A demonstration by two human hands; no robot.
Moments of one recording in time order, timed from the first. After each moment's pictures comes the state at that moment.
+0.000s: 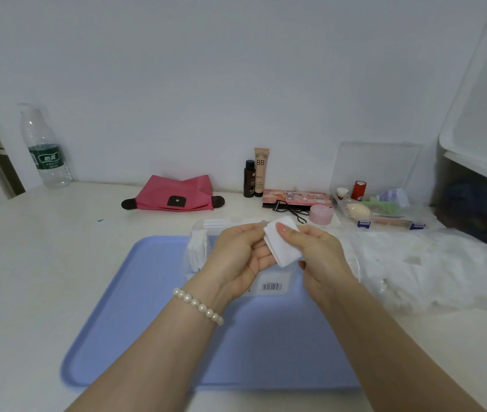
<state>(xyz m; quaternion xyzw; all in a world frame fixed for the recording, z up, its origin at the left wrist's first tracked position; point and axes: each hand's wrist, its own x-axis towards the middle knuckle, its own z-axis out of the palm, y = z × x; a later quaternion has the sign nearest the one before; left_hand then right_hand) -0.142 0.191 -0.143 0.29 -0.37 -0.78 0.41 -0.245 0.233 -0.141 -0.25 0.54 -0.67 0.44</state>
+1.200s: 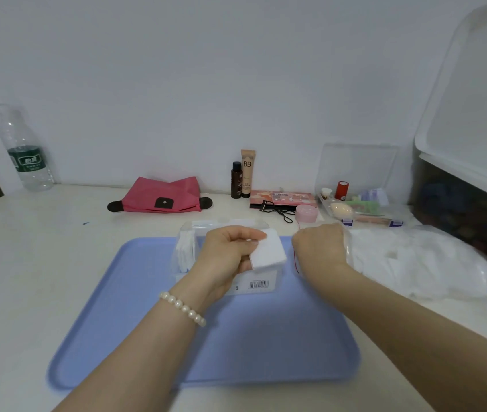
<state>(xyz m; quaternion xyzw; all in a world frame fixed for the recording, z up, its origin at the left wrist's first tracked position) -0.138 0.192 -0.151 0.36 -0.52 -0.66 0.41 -0.287 0.214 -0.156 -0.55 0.78 0.20 -0.22</state>
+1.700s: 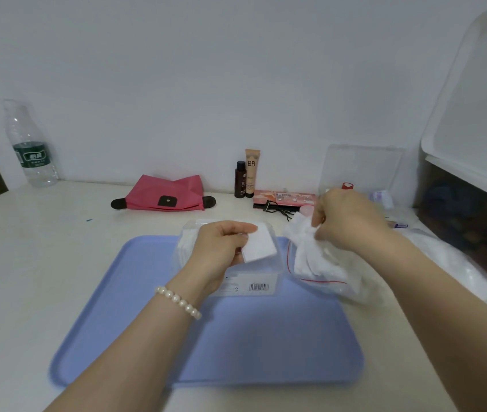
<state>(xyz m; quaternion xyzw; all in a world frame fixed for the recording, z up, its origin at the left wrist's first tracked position) -0.129 0.179 -0.151 0.41 -0.53 -0.61 0.43 -0.306 0.227 -0.091 -0.57 0.81 -0.11 -0.07</state>
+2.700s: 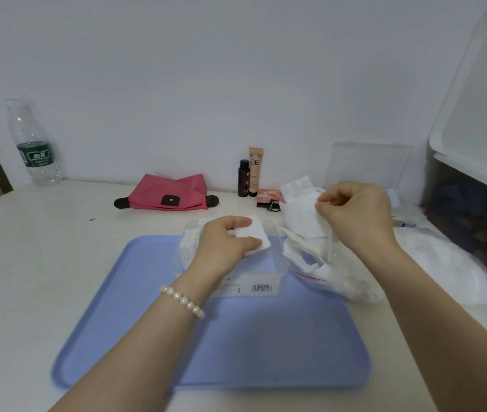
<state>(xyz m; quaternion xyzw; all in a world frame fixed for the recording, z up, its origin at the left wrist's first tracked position) -0.131 0.174 -0.153 0.45 -0.58 -0.53 0.42 -0.306 0.230 -0.104 -0.50 0.72 -0.48 -0.01</state>
